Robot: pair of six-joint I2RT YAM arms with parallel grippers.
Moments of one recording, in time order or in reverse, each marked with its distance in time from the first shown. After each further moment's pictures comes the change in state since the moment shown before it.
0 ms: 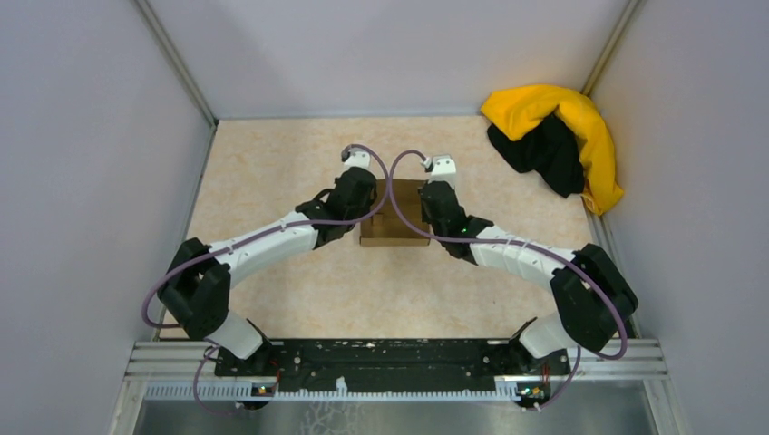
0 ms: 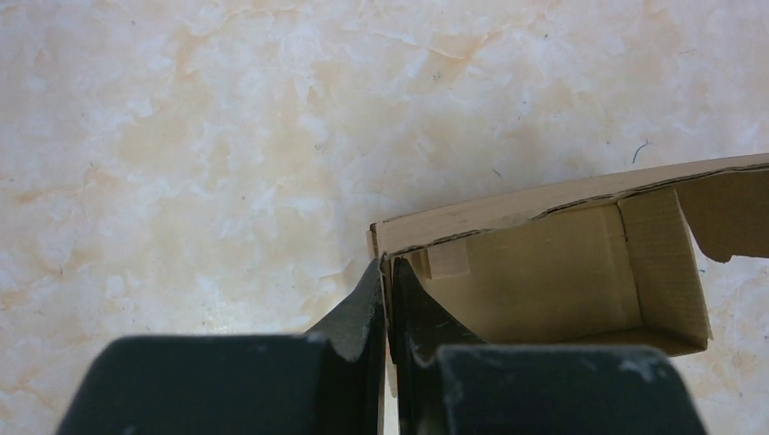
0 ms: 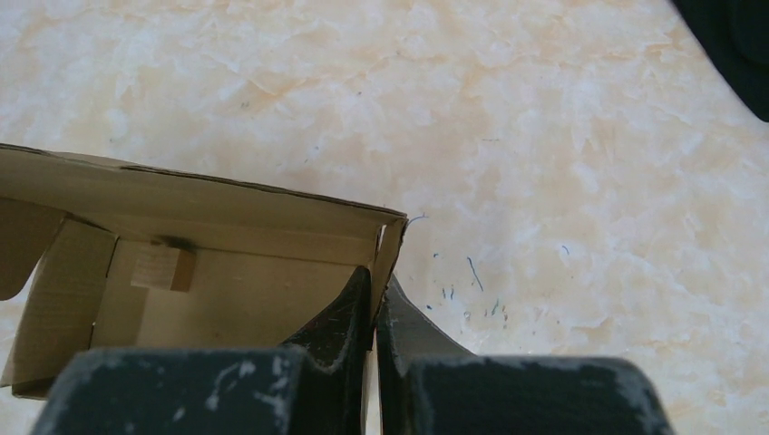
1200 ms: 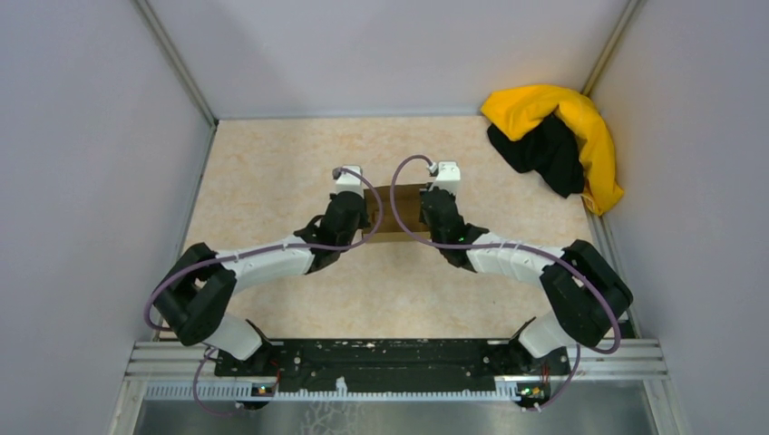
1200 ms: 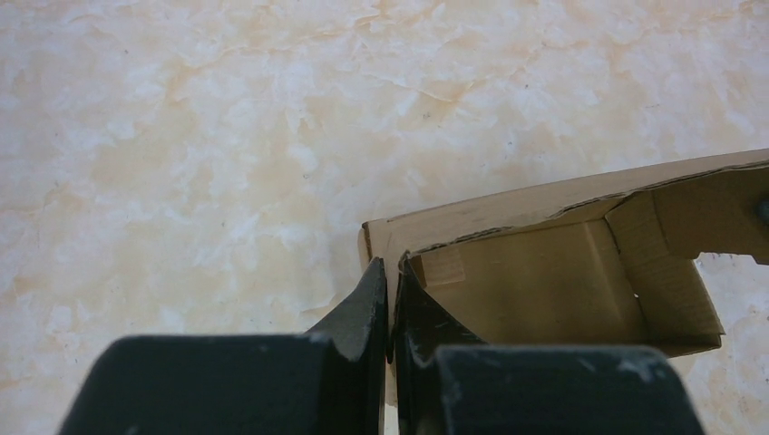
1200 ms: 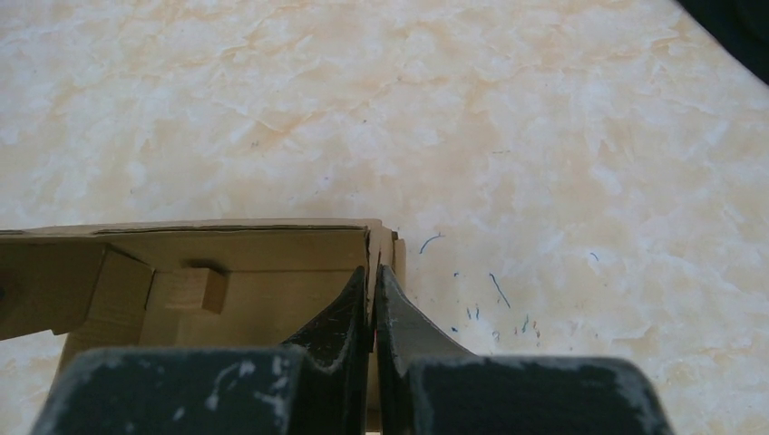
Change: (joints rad) left arm -0.023 -0.039 -0.280 0.460 -0.061 0.025; right arm 0.016 0.033 -0.090 0.219 0.076 0.076
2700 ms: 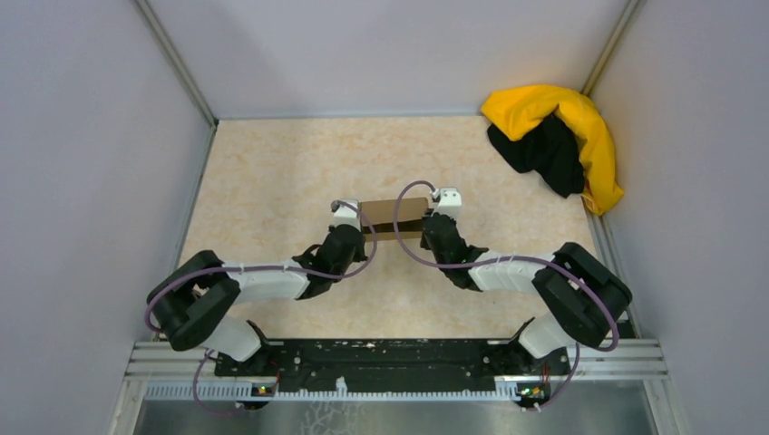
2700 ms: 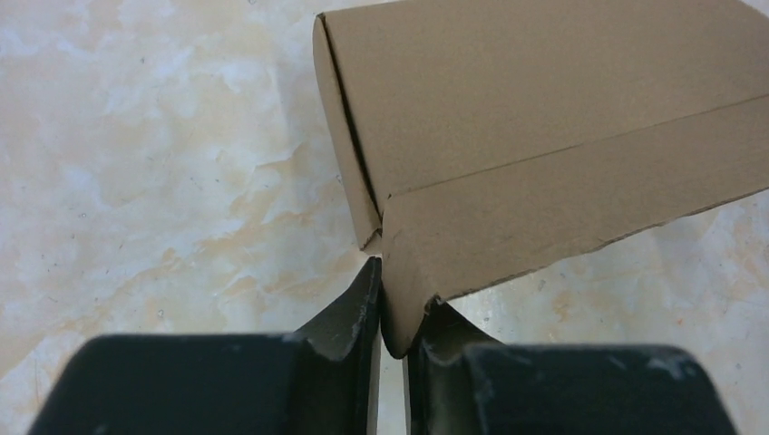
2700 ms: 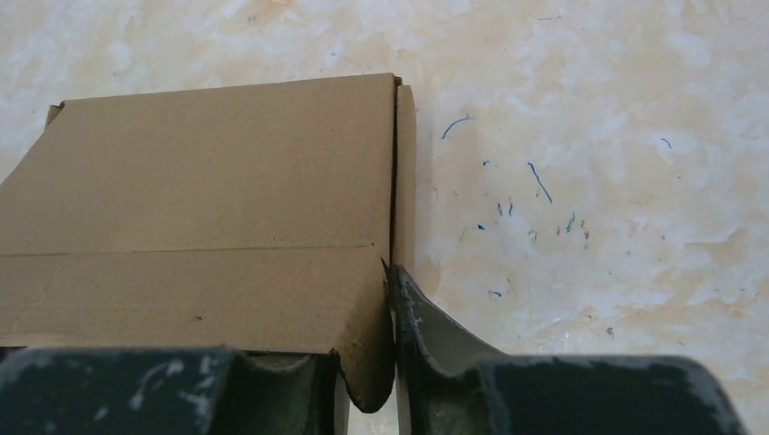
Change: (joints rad) left arm -0.079 -0.036 -0.253 0.116 0.041 -0.115; right arm 0.047 0.000 -0.197 0.103 -0.049 0.106
